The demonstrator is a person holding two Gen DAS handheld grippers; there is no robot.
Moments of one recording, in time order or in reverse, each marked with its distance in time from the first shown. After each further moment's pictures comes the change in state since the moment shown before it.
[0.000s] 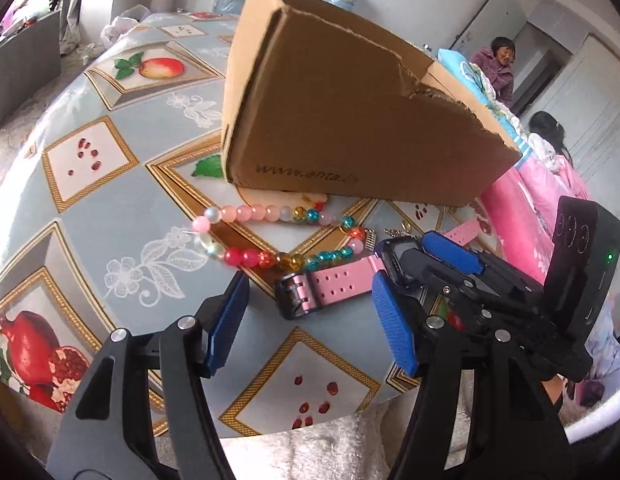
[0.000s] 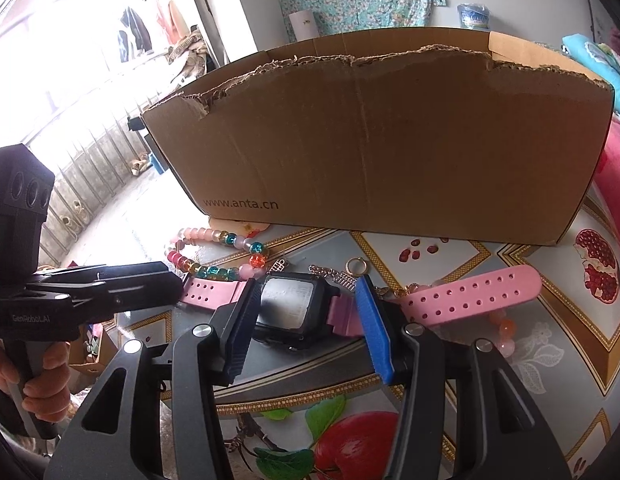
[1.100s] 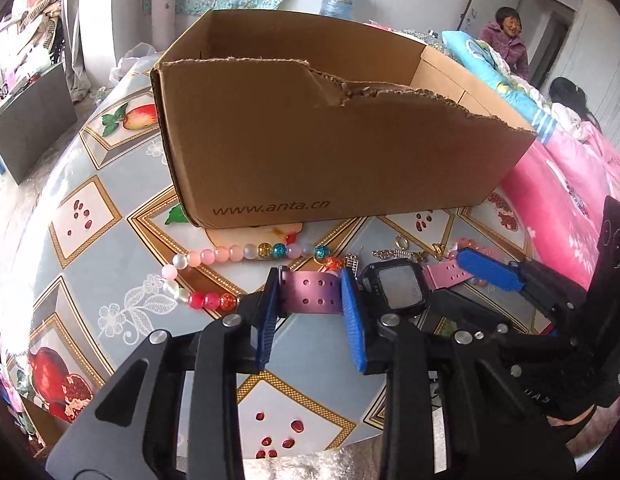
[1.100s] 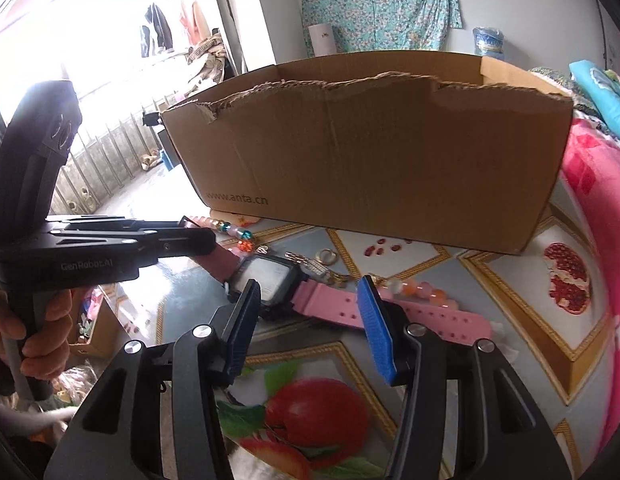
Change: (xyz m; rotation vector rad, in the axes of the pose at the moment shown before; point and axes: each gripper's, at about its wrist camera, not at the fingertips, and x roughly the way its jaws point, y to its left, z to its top) left arm 0.015 -0.050 0.015 0.127 -0.038 0.185; right arm -0.048 -0.027 -0.019 -0.100 -0.043 -0.011
